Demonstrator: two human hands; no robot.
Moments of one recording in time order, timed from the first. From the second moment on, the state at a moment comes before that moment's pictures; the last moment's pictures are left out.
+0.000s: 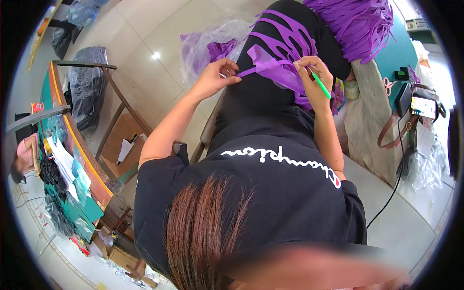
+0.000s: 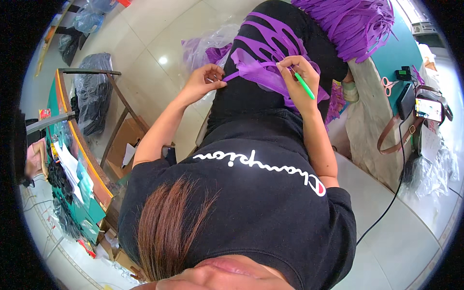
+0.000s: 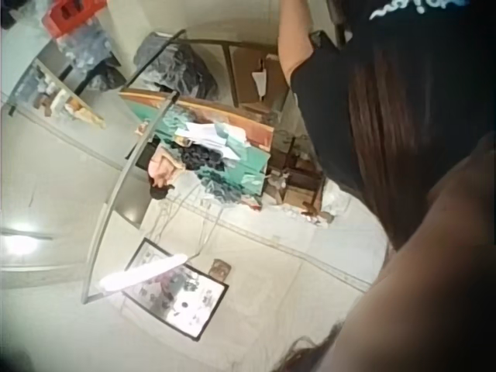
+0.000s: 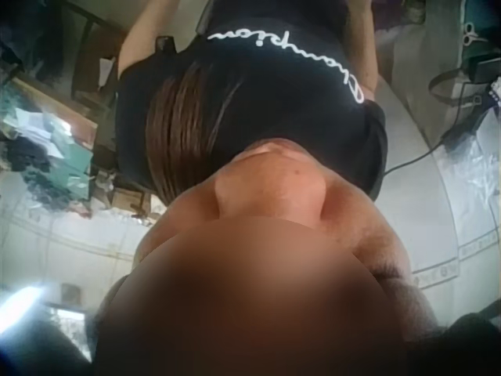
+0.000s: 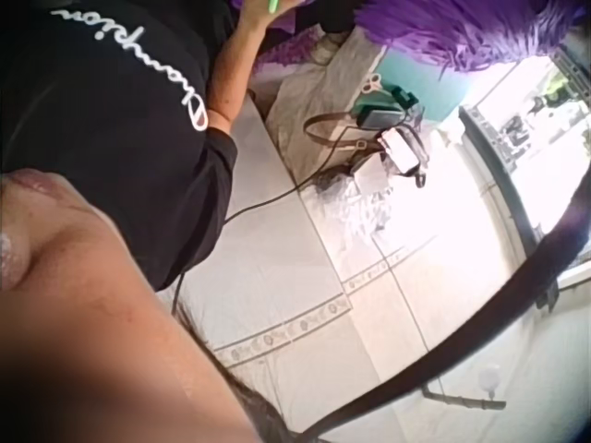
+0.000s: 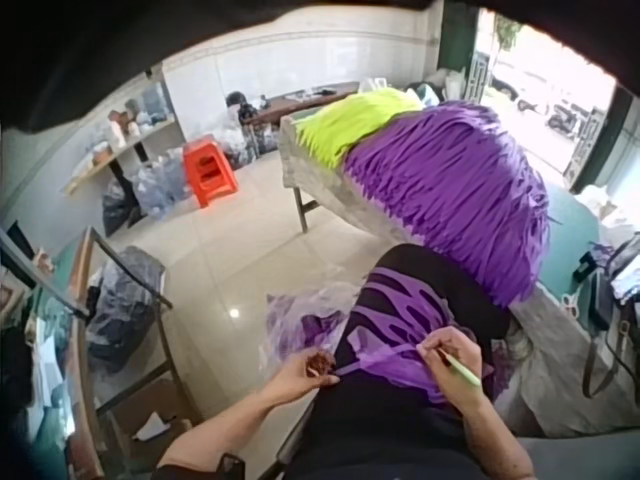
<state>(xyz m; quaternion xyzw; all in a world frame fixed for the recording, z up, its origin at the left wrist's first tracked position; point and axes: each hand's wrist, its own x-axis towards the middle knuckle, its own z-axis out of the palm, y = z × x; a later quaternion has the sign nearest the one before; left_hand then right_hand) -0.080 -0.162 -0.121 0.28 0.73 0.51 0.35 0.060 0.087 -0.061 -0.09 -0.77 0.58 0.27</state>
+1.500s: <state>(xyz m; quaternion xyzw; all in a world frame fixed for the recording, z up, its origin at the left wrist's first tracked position) -0.066 -0.087 -0.035 0.49 0.72 0.49 -0.01 0.145 0.083 -0.015 -0.06 -0.79 0.58 0.18</state>
